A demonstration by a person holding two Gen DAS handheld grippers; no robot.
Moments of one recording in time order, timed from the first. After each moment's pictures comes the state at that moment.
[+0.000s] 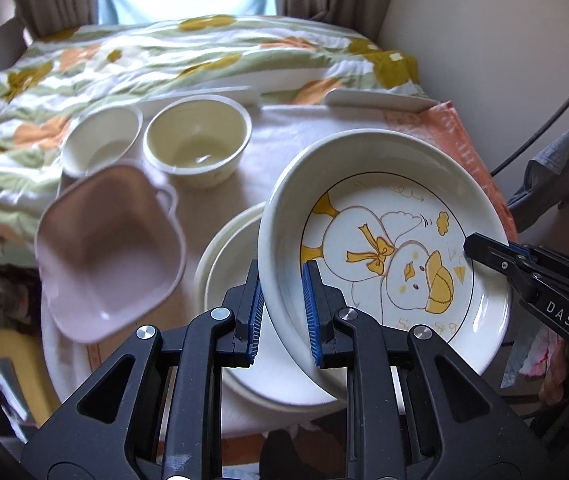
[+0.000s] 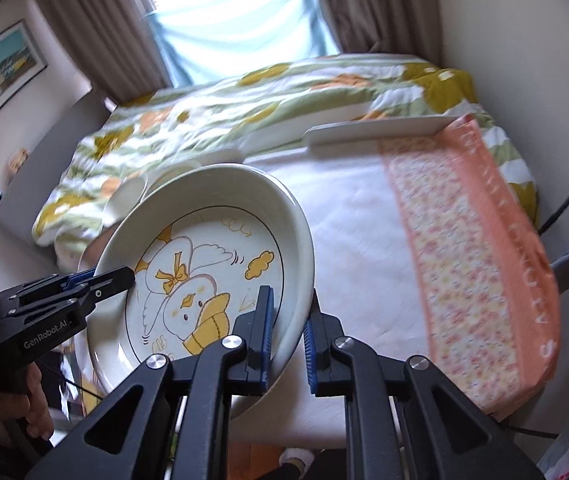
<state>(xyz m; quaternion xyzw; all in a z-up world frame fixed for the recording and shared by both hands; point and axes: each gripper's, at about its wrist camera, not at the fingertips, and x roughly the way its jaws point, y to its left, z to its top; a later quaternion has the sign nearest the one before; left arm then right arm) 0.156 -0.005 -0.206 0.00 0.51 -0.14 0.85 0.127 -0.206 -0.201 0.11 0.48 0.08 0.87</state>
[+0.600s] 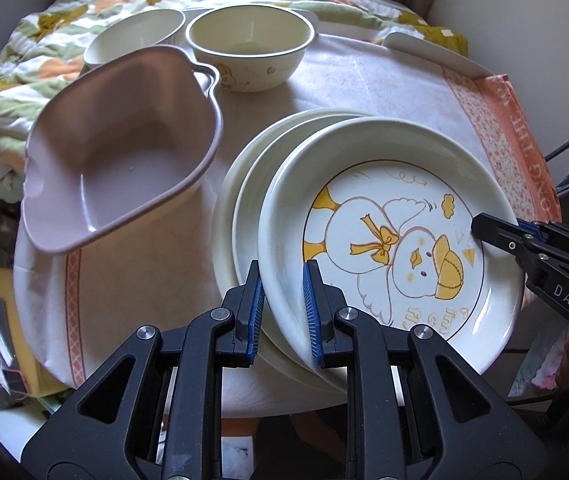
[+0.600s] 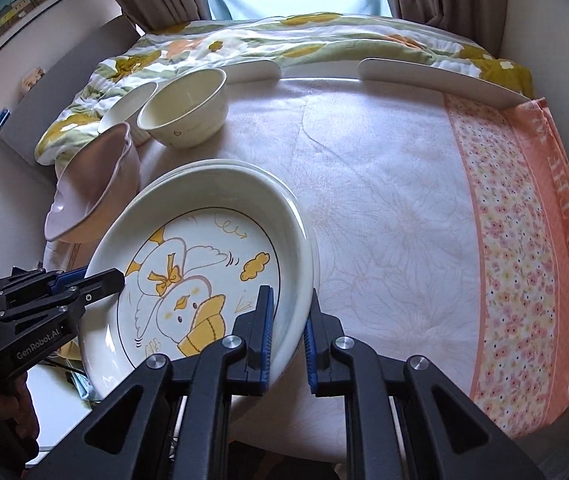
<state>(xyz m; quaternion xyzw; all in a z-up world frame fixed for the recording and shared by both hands) 0.138 0.011 -0.281 -0.02 0.56 -0.08 0.83 0.146 -0.175 -0.268 0.03 0.54 0.13 0.83</state>
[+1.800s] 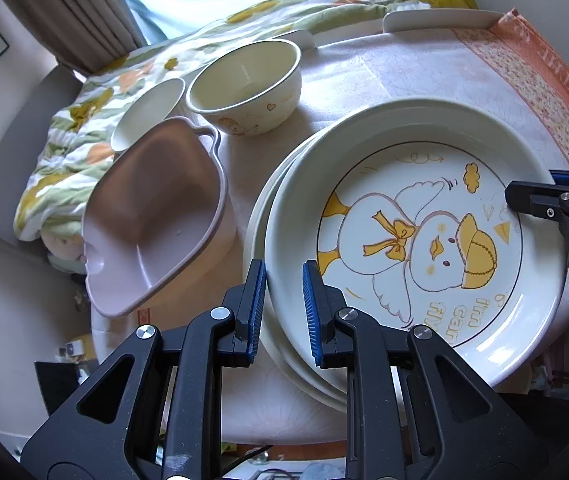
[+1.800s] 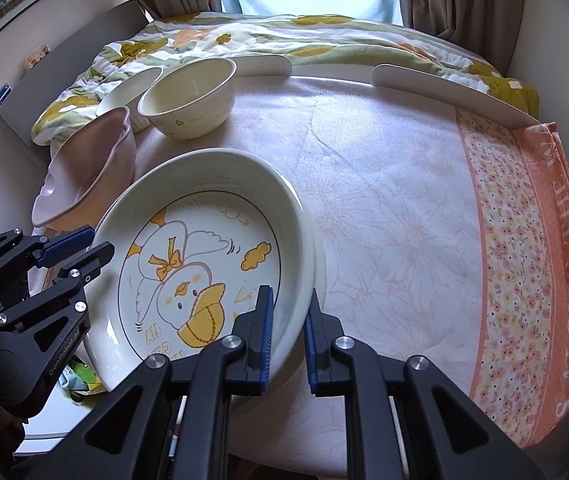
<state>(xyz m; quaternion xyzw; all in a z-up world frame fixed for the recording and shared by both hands) 0.142 -0.032 -0.274 0.17 0.50 -0.01 0.85 0.154 -0.164 -0.275 -0.01 0.53 0.13 0.84</state>
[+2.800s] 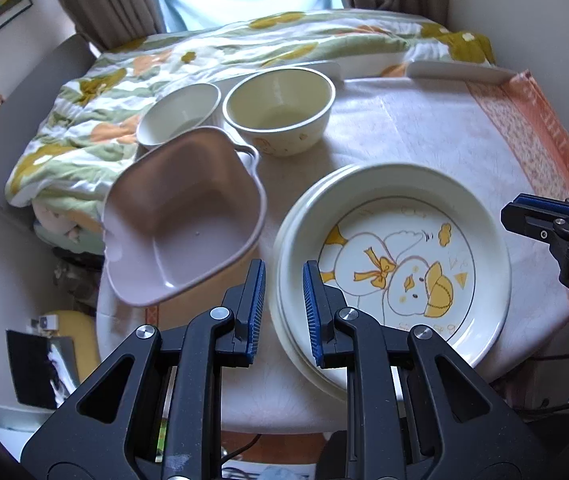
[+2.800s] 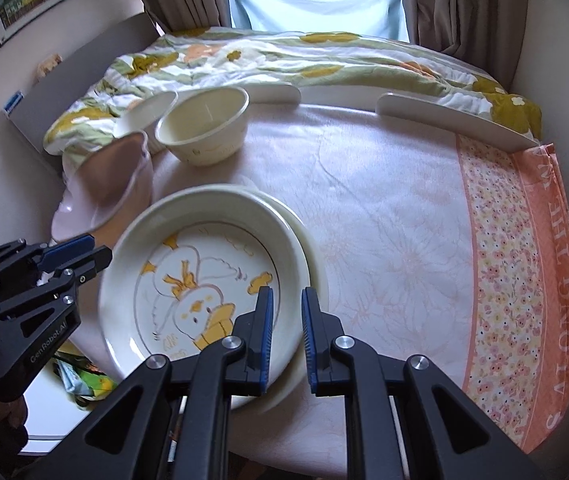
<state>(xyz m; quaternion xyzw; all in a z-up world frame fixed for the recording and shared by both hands) 0.138 -0.005 -0.234 0.08 0.49 0.00 0.87 0.155 -0.170 -0.240 0.01 0.50 0.16 0.85</state>
